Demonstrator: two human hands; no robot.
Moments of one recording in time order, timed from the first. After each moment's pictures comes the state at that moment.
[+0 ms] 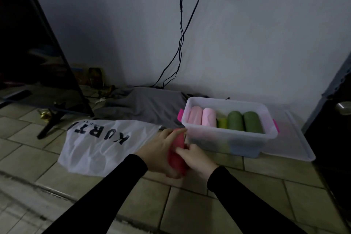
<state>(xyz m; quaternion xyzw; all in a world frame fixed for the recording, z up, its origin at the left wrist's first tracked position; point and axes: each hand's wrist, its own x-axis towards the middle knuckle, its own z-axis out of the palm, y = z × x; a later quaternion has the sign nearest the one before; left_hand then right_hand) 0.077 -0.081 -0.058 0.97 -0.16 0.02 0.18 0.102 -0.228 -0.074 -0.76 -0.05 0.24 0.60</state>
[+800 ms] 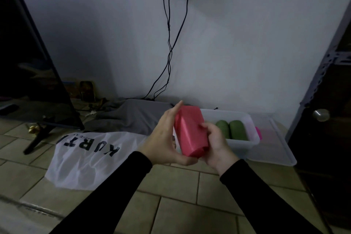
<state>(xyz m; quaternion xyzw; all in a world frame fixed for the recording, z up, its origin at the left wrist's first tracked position) 0.076 -0.134 0.013 0.90 -0.22 0.18 0.34 0.109 -0.283 0.010 -0.46 0.04 0.21 0.86</state>
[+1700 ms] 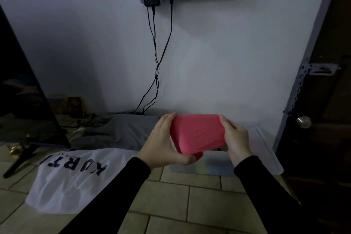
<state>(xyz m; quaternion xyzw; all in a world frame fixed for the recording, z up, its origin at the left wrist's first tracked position) 0.093 -0.164 0.040 0.92 -0.14 0.19 0.31 0.164 -0.357 0.017 -0.63 0.10 -0.15 0.76</state>
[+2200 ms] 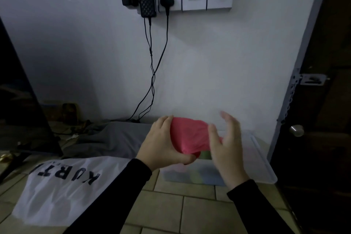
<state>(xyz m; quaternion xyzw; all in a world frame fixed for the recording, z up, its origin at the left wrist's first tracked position) 0.102 -0.182 0.054 0.94 -0.11 0.23 0.23 0.118 -0.353 0.035 -0.77 -0.10 -0.36 0.52</state>
